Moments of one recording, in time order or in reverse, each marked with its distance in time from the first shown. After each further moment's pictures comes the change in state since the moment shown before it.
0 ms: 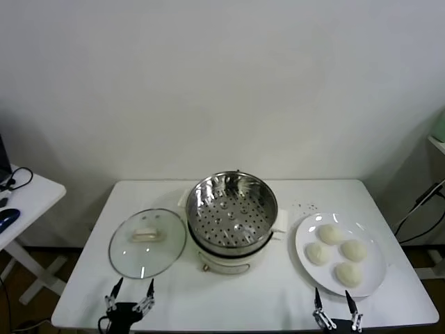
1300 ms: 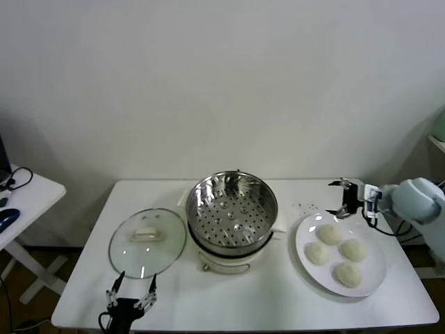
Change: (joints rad) left arm 0.015 0.012 0.005 -0.038 0.020 -0.034 0.005; right arm 1.661 -0.873 -1.174 -0.465 -0.271 -0.431 -1.063
